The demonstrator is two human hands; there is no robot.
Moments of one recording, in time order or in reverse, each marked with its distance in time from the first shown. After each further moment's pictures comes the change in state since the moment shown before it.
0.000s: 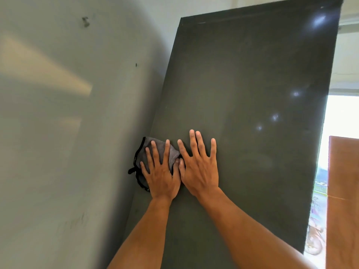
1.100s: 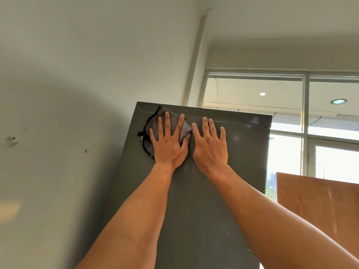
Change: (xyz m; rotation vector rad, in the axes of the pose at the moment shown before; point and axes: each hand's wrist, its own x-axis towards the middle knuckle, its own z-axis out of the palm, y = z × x) left_hand 0.331 0.276 -0.045 -0.079 -0.148 0.271; right_hand 0.289 0.206 -0.166 -0.190 -0.167 0.183
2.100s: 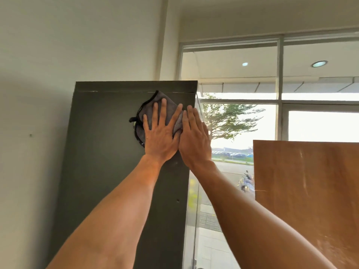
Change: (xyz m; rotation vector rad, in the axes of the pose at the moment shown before) left_hand -0.081 0.165 0.037 0.156 -0.017 0.247; right_hand -0.103 0.141 0.024 0.439 0.089 0.141
